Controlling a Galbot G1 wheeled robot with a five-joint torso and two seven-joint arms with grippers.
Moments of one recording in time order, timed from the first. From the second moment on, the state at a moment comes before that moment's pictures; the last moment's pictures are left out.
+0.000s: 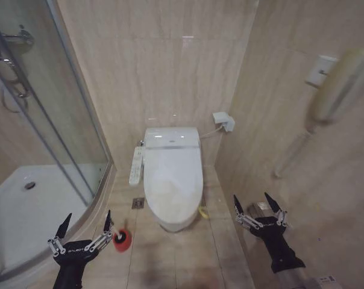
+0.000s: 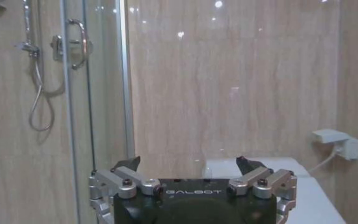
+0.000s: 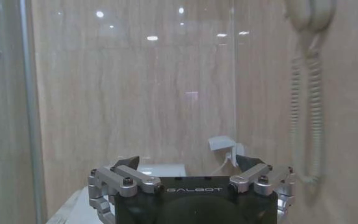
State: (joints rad) left arm 2.05 -1.40 -0.60 -2.49 -0.10 -0.19 -0.18; right arm -1.88 1.54 0.68 2.45 0.19 0.07 -0.13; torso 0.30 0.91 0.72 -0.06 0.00
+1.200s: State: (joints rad) left arm 2.05 -1.40 -0.60 -2.49 -0.10 -0.19 -0.18; right arm -1.88 1.54 0.68 2.45 0.19 0.07 -0.13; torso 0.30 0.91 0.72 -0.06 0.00
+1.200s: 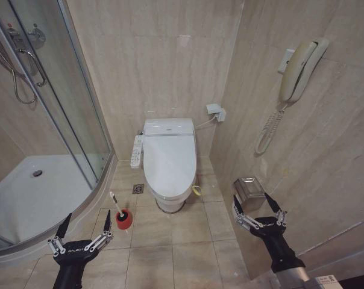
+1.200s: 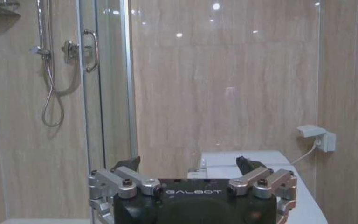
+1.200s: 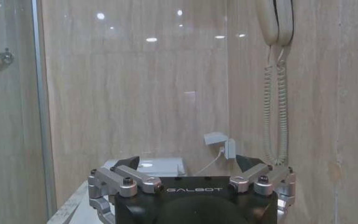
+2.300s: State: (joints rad) left arm 2.05 -1.40 -0.60 -2.49 -0.10 -0.19 -0.18; right arm -1.88 1.54 0.68 2.45 0.19 0.07 -0.13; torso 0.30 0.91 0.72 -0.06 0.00
